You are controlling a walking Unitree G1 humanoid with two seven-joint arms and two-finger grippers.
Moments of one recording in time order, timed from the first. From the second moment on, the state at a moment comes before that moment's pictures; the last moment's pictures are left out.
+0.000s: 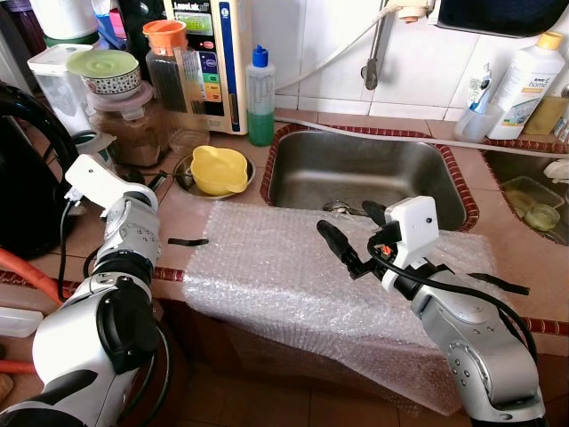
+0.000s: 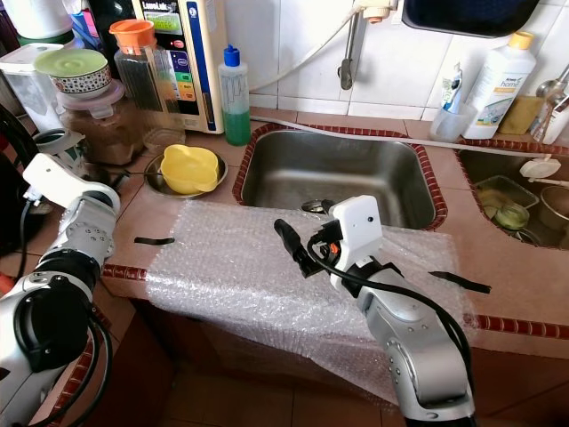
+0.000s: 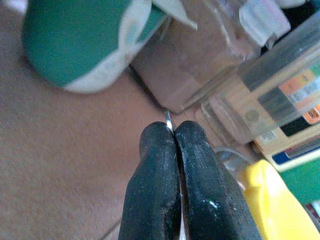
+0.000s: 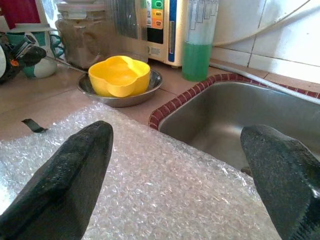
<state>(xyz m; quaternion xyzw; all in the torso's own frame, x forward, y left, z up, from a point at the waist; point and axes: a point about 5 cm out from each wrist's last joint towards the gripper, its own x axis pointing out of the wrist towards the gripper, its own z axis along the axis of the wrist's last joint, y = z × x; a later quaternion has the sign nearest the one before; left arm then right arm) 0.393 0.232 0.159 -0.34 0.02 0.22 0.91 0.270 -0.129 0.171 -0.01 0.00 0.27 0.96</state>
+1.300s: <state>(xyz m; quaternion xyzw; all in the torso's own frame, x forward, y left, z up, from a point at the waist) 0.405 0.152 0.256 -0.26 -0.17 -0.03 0.95 0.290 -0.122 0.176 0.02 -0.03 0.24 0.97</state>
